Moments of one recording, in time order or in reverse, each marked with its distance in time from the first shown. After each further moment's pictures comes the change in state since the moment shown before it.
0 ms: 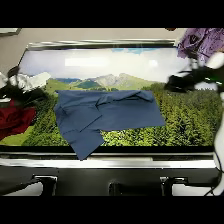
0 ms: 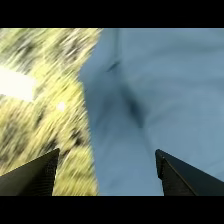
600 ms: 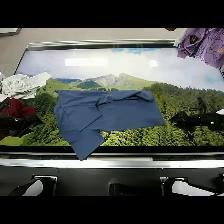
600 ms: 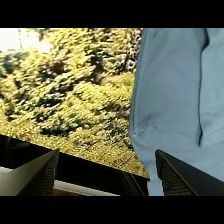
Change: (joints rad) left arm 0.175 0.264 -0.423 -0.098 0.011 0.039; right arm -0.313 0.085 -0.677 0.264 -0.194 -0.252
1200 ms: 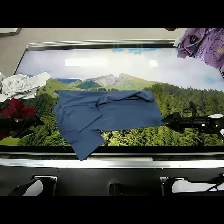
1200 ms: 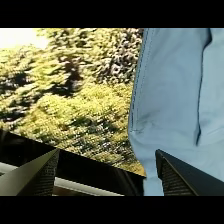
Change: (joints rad) left arm 0.004 0.006 -0.012 -0.010 -0.003 -0.036; right arm 0.015 -0.160 -0.046 0.177 0.003 -0.149
